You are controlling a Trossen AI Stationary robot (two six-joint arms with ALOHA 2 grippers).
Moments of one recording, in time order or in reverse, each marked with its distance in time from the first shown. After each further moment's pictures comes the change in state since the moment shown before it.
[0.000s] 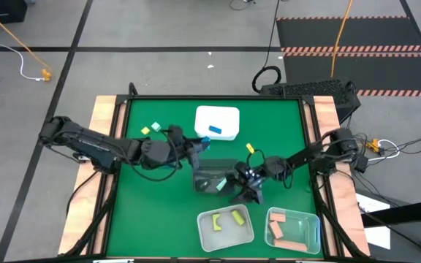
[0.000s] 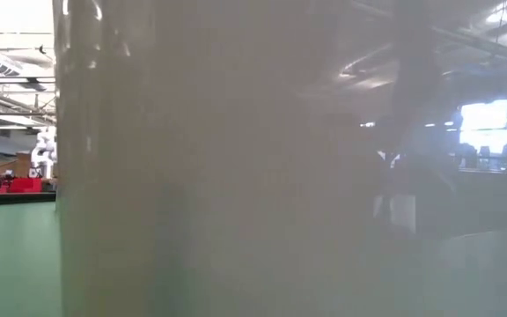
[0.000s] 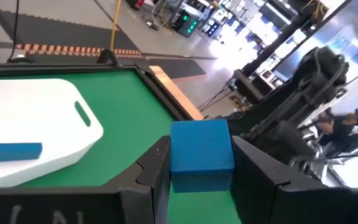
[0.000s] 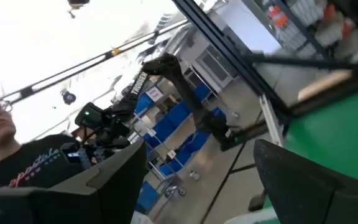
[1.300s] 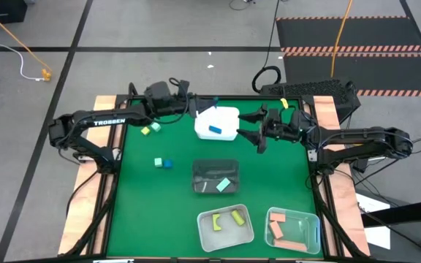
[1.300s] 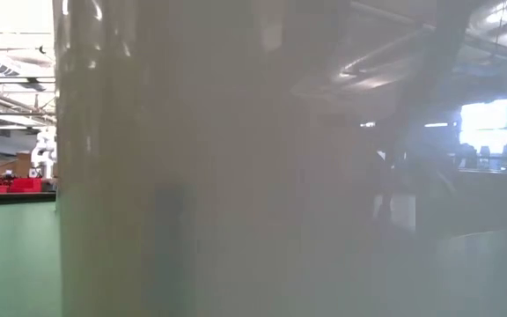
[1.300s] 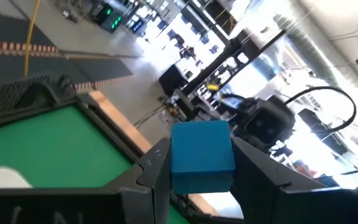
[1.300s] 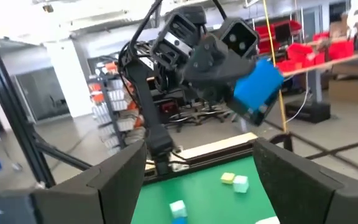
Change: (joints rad) left arm 0.617 0.098 0.001 0.365 0.898 0.038; right arm -0.403 -0.714 0.001 -0.883 0.345 -0.639
